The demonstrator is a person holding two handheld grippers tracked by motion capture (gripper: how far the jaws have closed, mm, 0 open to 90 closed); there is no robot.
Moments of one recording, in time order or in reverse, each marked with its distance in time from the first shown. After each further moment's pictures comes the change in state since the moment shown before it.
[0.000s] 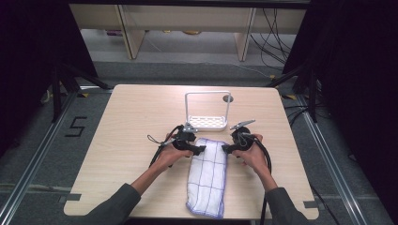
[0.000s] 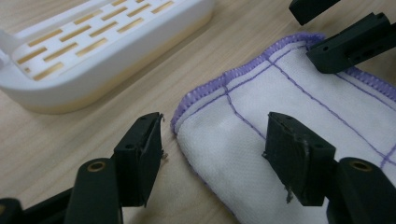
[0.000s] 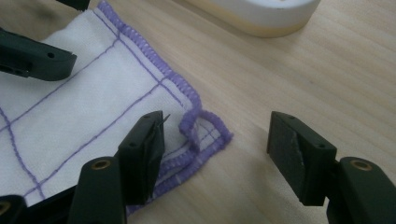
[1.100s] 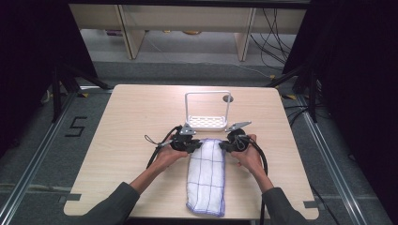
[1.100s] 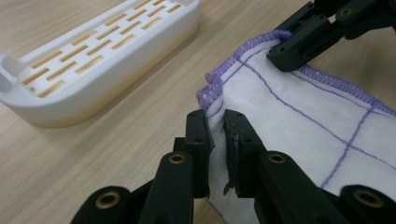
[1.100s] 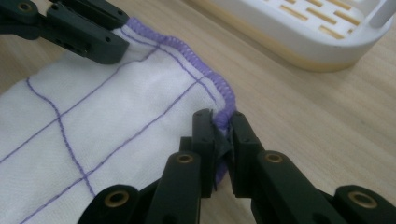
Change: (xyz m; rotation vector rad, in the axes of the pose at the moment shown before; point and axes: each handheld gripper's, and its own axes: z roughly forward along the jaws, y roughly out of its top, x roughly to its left) left arm 0.001 -0.005 -0.012 -0.041 -0.033 0.080; right arm 0.014 0.003 0.003 -0.053 0.102 -0.058
